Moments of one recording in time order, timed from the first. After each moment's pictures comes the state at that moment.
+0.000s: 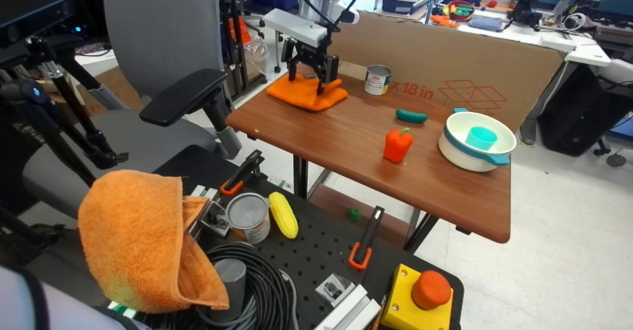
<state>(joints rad) 0.18 0.63 0.10 -1.84 0.03 2.38 0.31</state>
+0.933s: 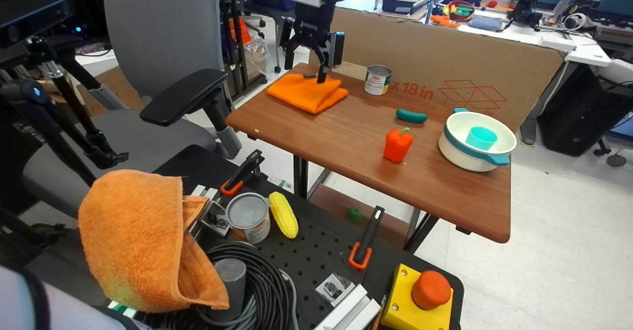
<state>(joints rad) 0.17 0.39 0.07 -2.00 0.03 2.17 0.33</state>
